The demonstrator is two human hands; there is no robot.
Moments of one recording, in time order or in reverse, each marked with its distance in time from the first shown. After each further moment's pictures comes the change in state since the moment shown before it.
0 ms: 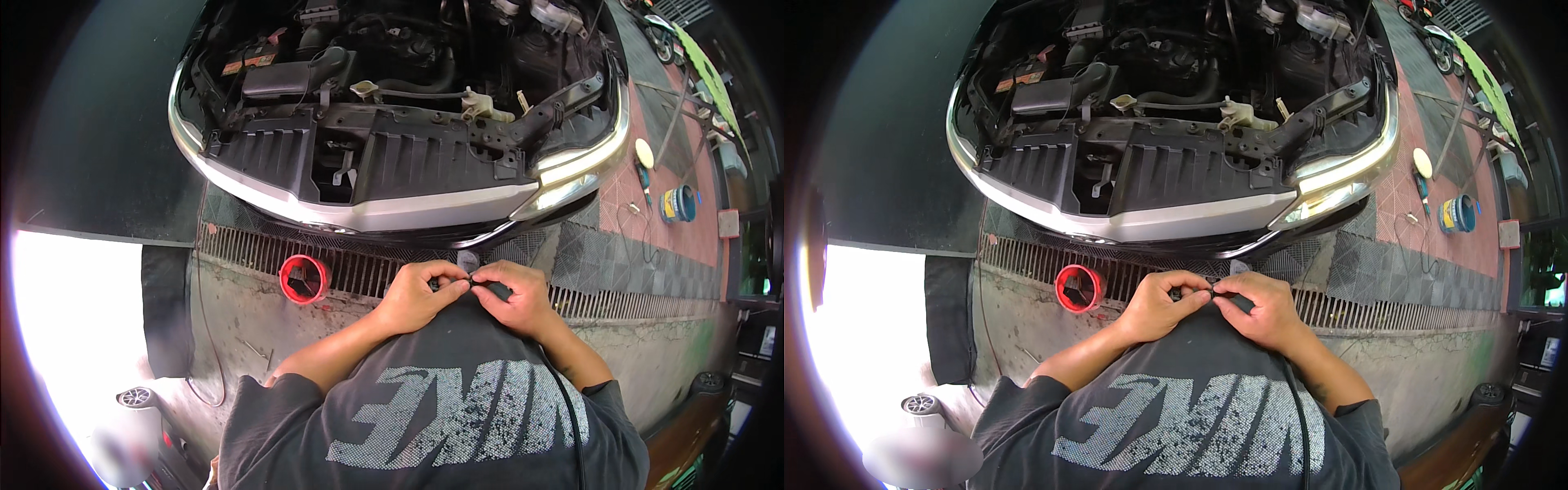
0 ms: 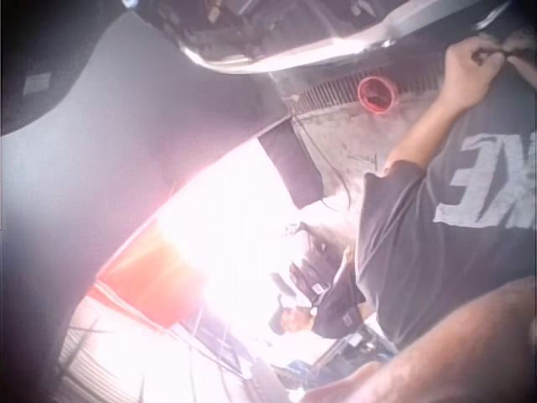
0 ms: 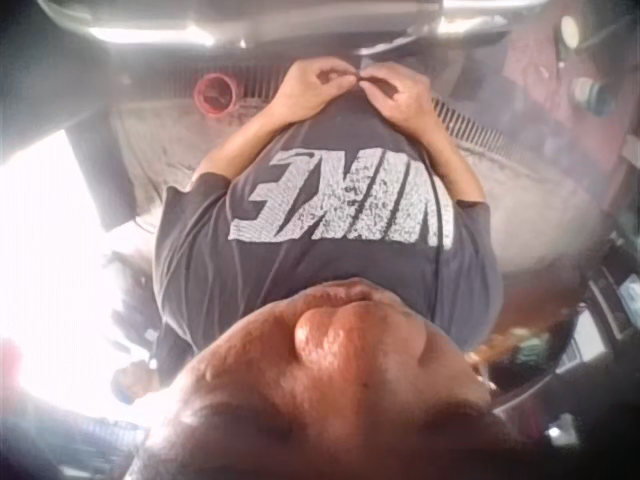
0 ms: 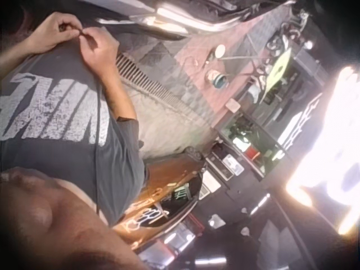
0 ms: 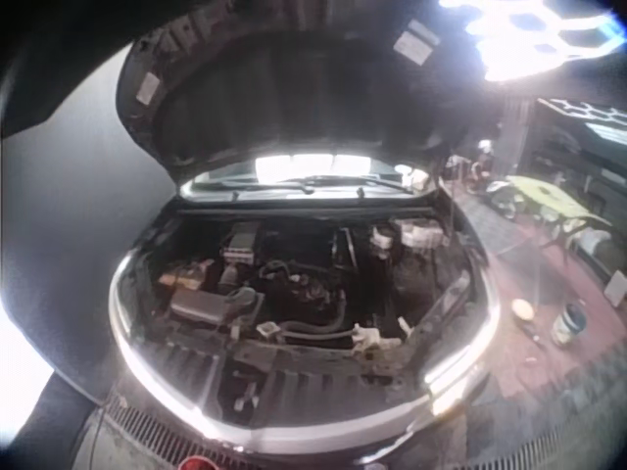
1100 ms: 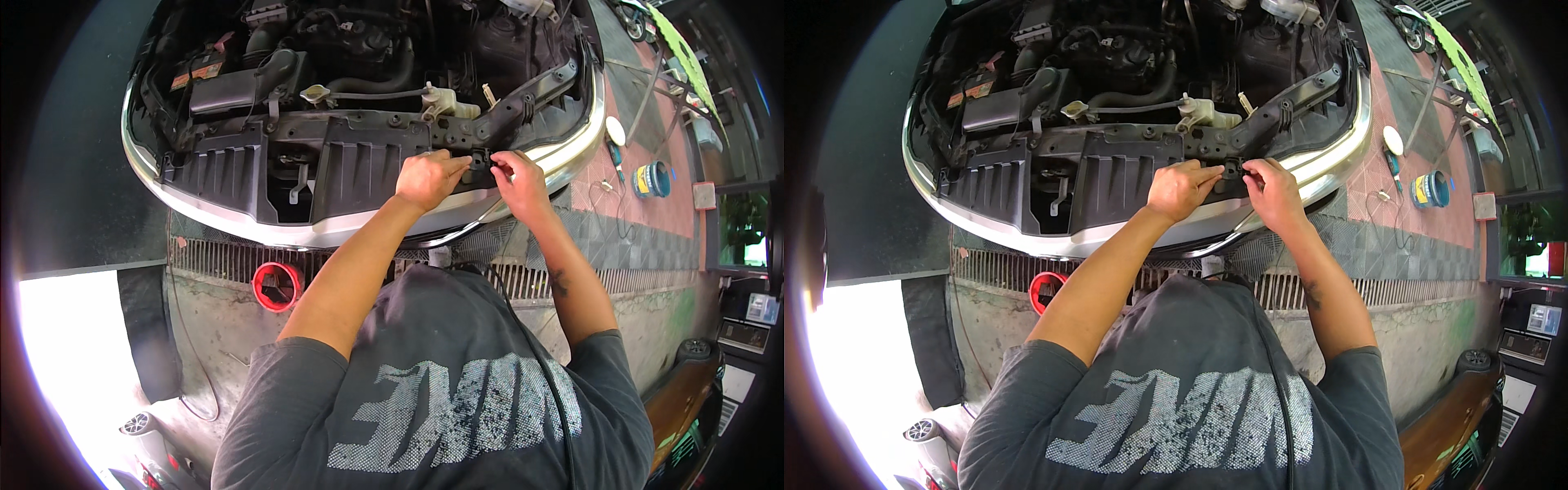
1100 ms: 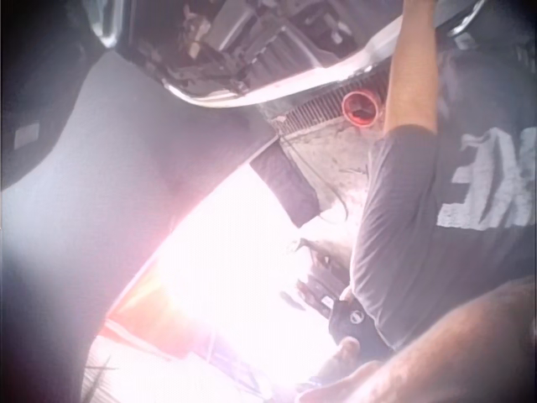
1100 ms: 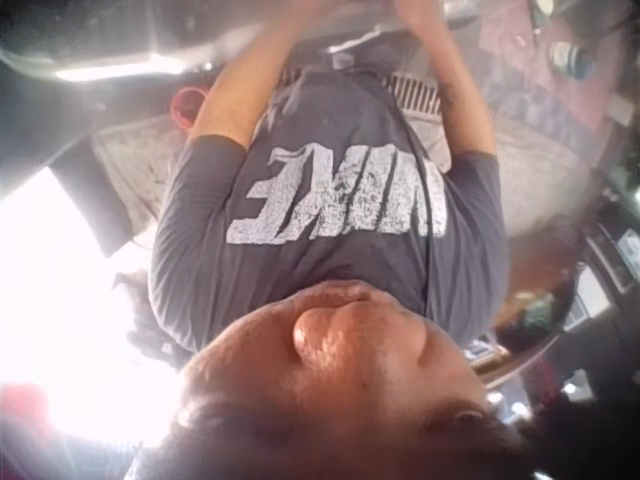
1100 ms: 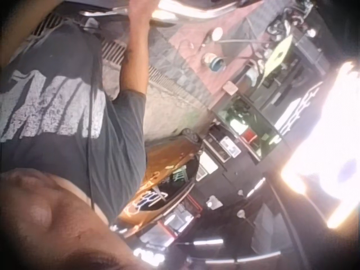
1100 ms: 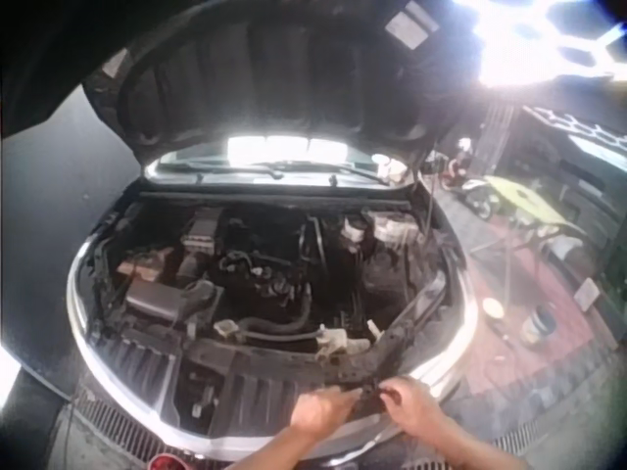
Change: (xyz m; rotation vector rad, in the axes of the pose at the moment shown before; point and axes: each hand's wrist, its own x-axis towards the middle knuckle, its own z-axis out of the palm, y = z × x) left_hand 0.262 -0.056 -0.001 0.761 0.370 0.747; right_hand 0.114 0.172 -0.074 -0.358 0.236 0.120
